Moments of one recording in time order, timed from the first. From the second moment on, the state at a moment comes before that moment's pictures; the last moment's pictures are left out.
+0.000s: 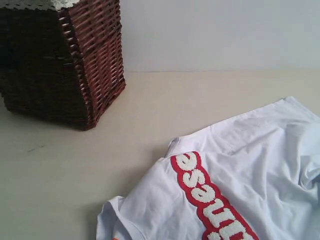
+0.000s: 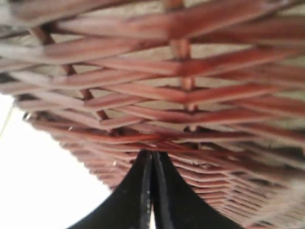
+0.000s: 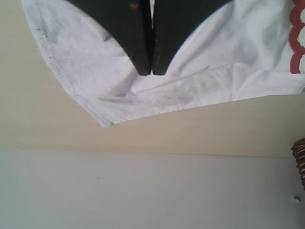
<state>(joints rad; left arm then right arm) 0.04 1.71 -1.09 -1.73 0.06 1.99 0.13 0.01 0.00 -0.26 0.31 0.26</state>
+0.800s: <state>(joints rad) 0.00 1.54 -1.08 -1.58 0.50 1.81 0.13 0.01 0.00 -0.26 0.31 0.26</state>
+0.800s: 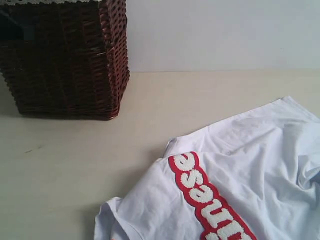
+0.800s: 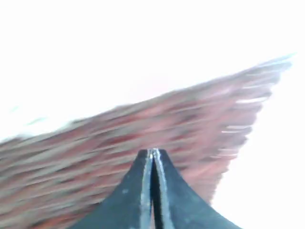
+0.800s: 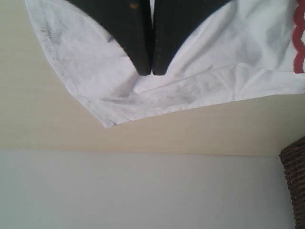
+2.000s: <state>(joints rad) -0.15 1.95 -0.80 -1.21 1.08 1.90 0.13 0.01 0.00 -0.26 0.31 0.26</state>
